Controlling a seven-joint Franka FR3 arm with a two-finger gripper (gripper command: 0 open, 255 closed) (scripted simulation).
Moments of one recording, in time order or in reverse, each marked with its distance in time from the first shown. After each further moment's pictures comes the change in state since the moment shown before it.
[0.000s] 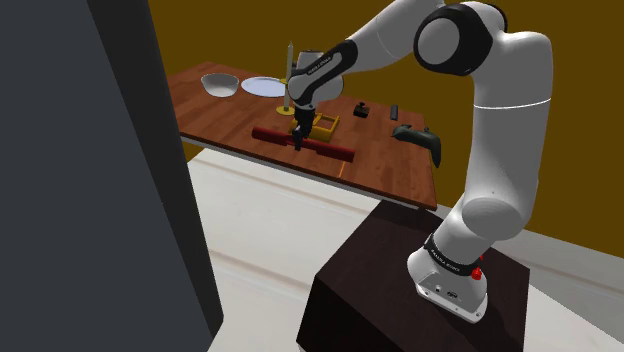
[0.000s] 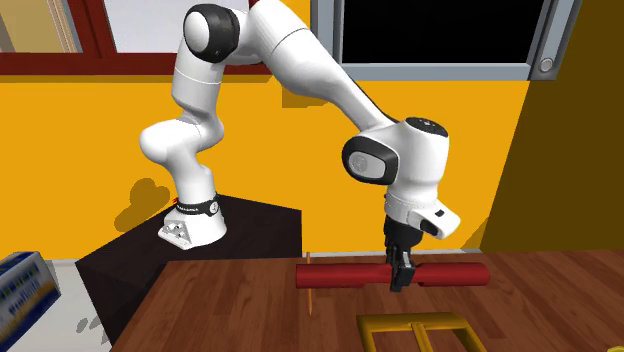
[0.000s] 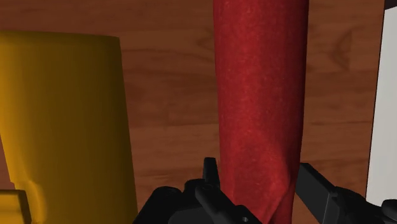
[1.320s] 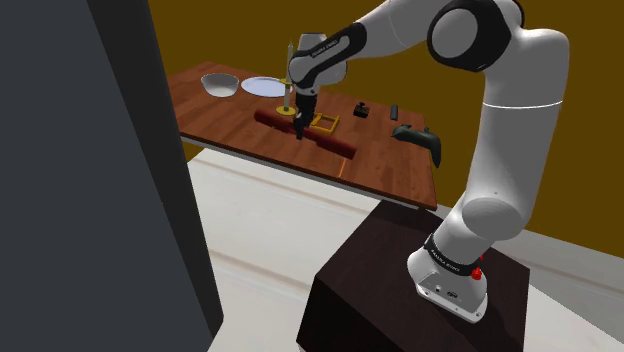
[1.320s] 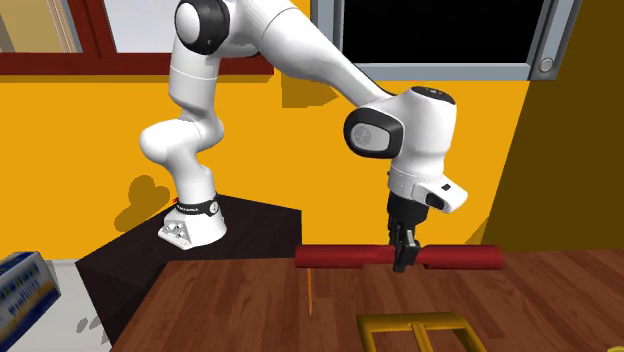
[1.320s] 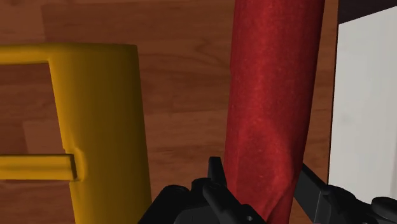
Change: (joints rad) arm 0.005 -0.075 -0.007 0.028 -0.015 -0.104 0.012
